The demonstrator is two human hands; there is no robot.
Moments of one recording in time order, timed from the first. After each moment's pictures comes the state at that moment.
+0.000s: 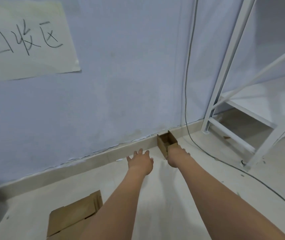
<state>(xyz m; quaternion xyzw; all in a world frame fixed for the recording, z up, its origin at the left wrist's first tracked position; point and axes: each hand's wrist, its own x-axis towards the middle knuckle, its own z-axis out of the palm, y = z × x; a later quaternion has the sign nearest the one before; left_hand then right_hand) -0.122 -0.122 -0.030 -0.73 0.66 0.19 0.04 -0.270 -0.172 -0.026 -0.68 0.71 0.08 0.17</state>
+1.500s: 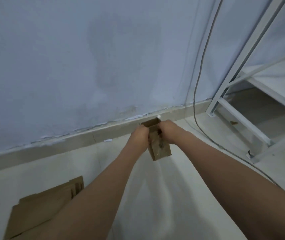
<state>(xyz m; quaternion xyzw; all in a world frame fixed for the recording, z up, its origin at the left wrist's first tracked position) -0.114 -0.223 -0.104 -0.69 0.64 0.28 -0.19 -0.243 -0.271 -0.061 -0.77 0.59 0.07 0.21</state>
